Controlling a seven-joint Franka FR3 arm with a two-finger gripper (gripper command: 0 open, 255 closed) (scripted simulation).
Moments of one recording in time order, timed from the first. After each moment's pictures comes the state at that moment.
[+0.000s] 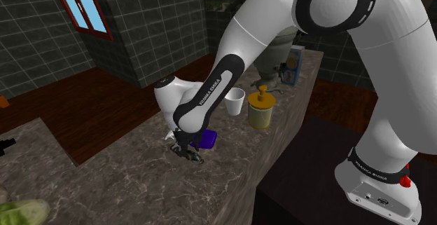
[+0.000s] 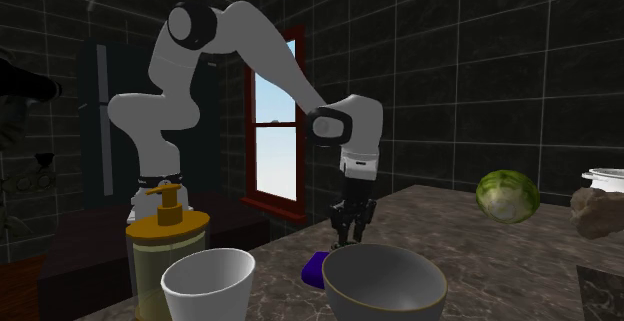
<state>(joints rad) 0.26 0.65 0.29 -1.85 -0.24 2.37 0.72</state>
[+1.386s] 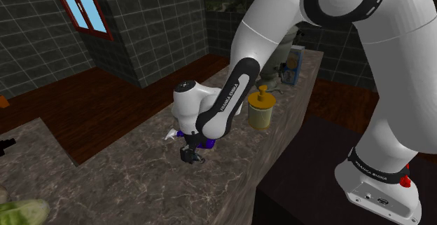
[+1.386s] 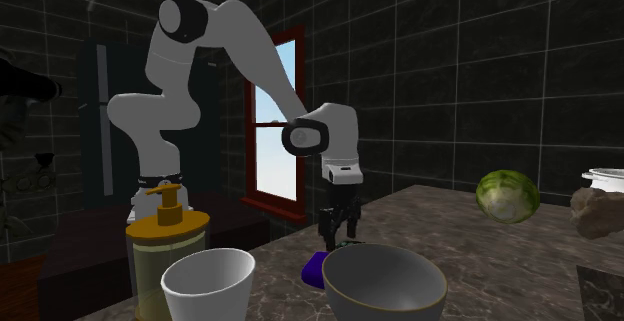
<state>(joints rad) 0.20 0.59 0.31 -2.06 -0.32 2.62 0.55</state>
